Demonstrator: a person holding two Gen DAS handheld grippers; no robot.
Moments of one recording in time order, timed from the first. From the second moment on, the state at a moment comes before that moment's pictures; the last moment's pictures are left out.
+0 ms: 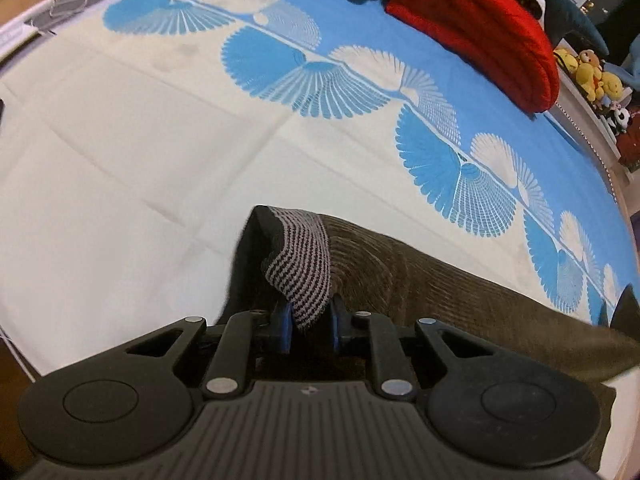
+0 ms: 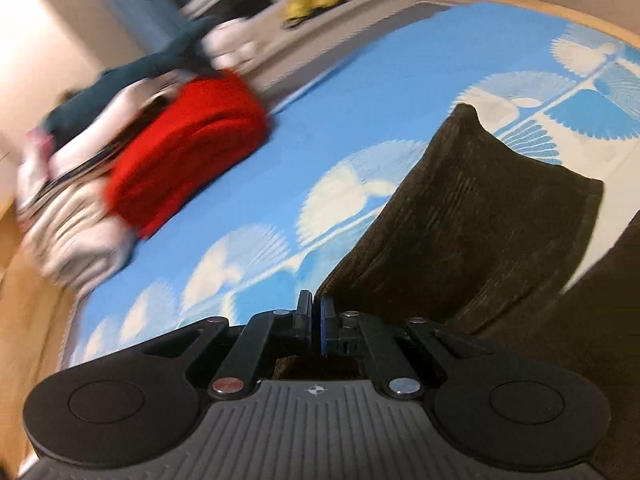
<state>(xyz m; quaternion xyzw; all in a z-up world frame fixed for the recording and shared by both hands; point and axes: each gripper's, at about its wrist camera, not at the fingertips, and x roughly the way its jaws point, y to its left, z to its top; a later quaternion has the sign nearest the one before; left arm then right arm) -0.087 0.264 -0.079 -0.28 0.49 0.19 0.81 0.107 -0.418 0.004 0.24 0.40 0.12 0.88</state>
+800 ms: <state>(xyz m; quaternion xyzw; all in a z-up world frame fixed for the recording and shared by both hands) -0.080 0.259 -0.115 -0.21 0.59 0.20 0.75 0.116 -0.384 -0.053 -0.01 0.47 0.13 0.87</state>
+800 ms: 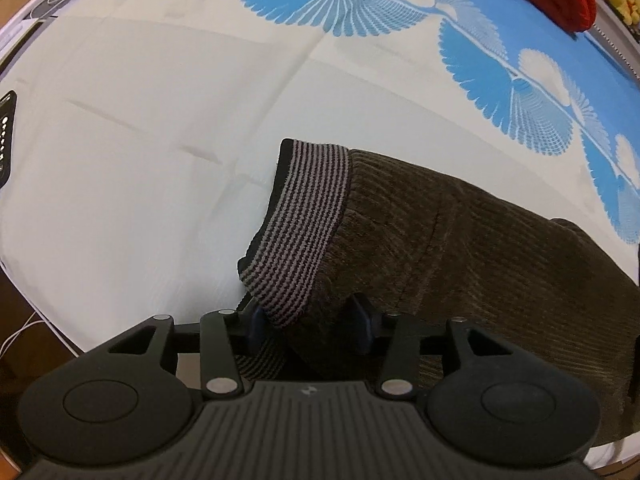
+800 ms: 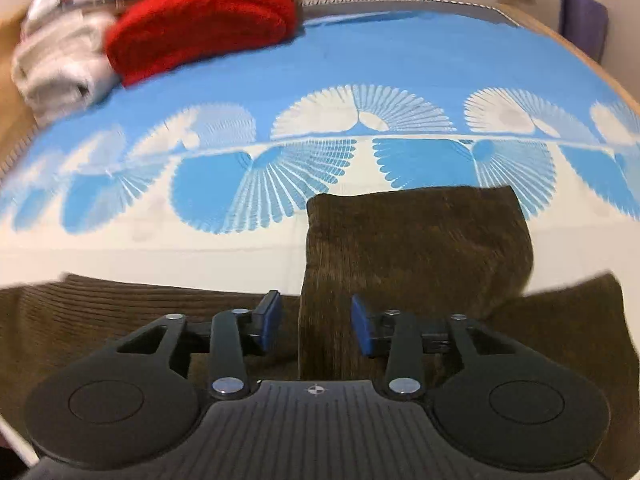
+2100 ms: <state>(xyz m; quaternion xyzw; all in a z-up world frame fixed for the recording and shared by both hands) -0.083 0.261 -0.119 -0.22 0.60 0.17 0.75 -0.010 -0.632 -0.088 0.38 0.49 -0.15 0.77</state>
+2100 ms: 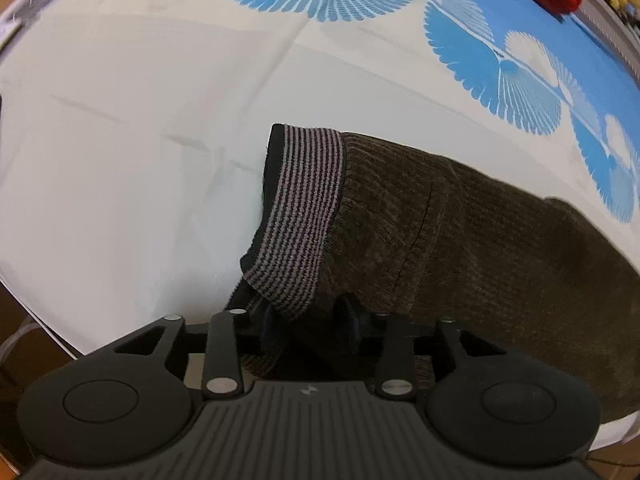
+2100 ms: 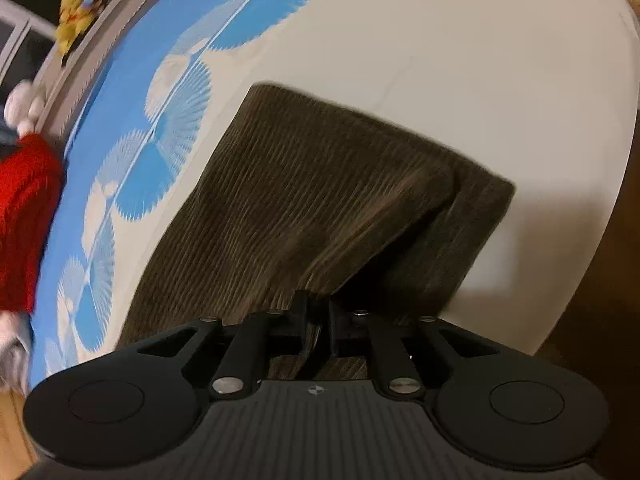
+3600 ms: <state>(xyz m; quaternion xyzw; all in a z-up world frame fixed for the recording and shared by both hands) -0.112 0.231 -0.041 -0.05 0.44 0.21 0.87 -0.024 -0.672 -0.079 0.31 0.47 -0.31 0.76</state>
